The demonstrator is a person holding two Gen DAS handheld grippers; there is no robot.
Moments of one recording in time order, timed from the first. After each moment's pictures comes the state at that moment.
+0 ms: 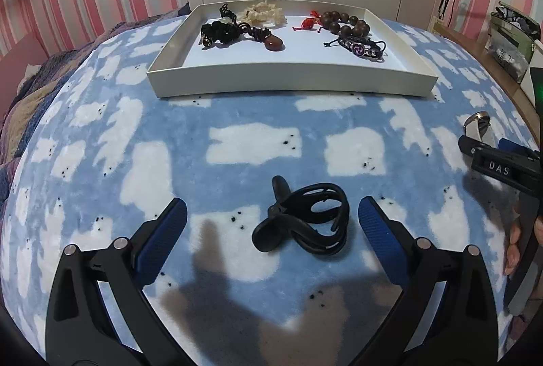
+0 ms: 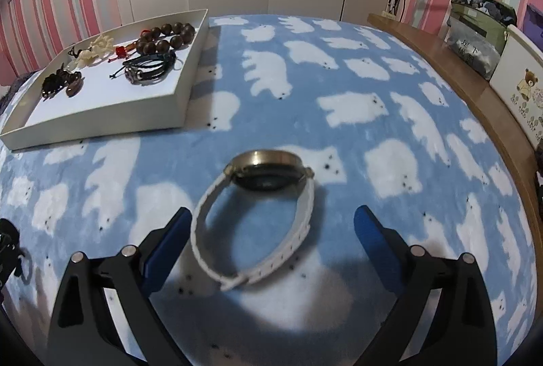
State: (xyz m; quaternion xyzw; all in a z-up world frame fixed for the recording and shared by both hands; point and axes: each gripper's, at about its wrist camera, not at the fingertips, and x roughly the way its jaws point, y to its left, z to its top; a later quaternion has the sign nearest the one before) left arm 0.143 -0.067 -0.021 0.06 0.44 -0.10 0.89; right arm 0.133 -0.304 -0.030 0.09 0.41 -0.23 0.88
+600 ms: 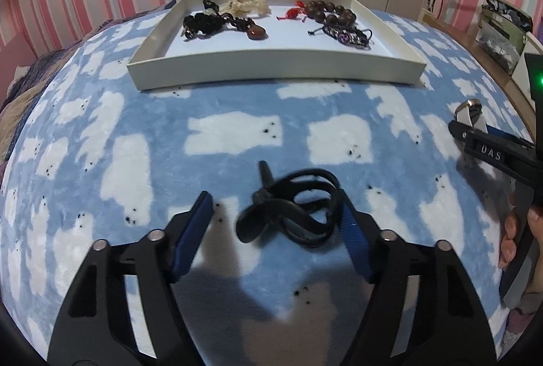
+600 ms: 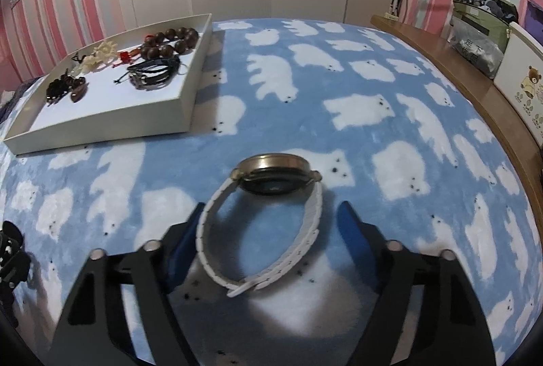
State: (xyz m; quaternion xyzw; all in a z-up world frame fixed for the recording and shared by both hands) left arm 0.140 -0.078 -0.031 0.06 0.45 -0.12 0.88; right arm 0.130 -0.301 -0.030 0.10 0.40 -0.21 0.89
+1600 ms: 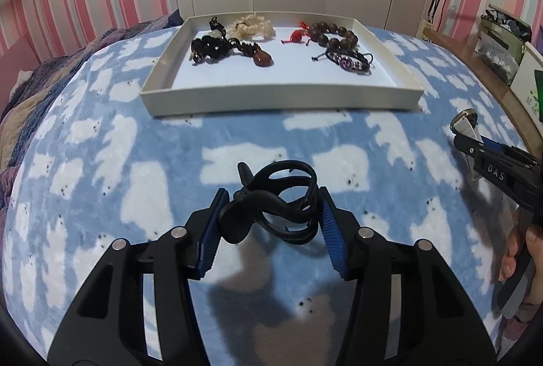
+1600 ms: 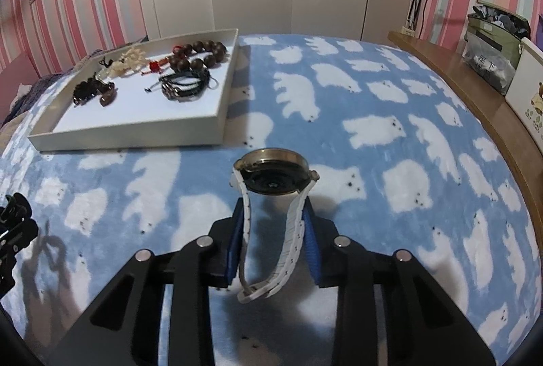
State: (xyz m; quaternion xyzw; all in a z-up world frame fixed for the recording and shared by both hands) left arm 0.145 -0.071 -0.001 0.05 0.43 -0.12 0.89; right arm 0.125 -0.287 -0.003 0.09 0.38 -0.18 0.90
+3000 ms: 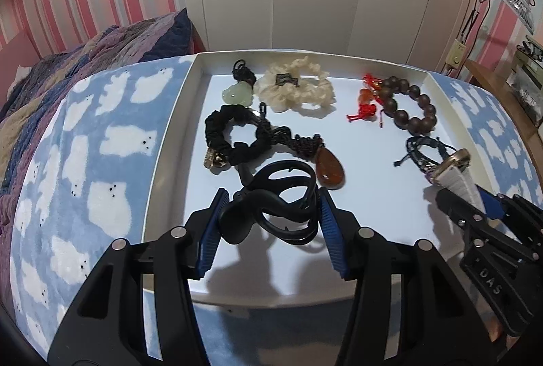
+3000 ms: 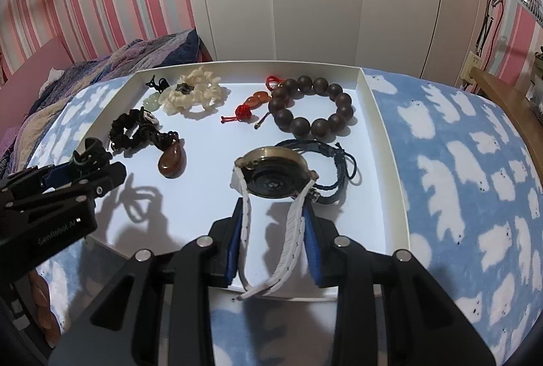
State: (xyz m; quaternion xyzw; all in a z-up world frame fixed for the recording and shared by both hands) left arm 0.326 -0.058 0.001 0.03 0.45 -0.09 0.89; right arm 0.277 -0.223 0.016 0.08 0.39 -0.09 0.91
